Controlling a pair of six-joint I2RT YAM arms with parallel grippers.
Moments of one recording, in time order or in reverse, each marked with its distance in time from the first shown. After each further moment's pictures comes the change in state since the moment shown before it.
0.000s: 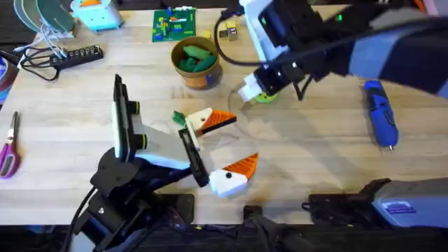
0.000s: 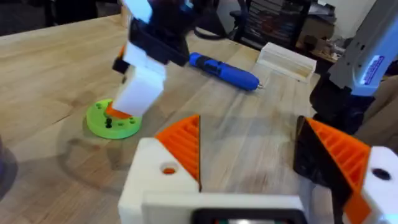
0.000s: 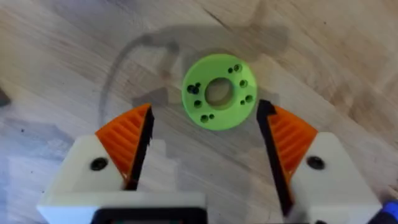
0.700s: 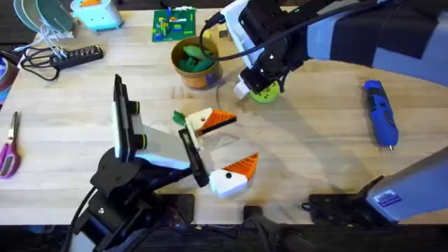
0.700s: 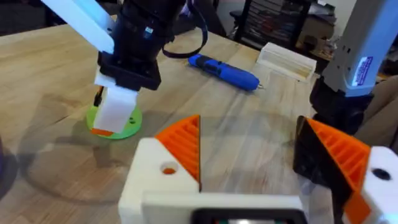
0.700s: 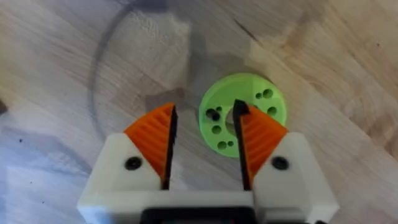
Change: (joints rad) left arm 0.000 0.000 0.000 0.000 0.000 0.000; right arm -0.003 0.226 0.154 -0.042 -0.082 -0.053
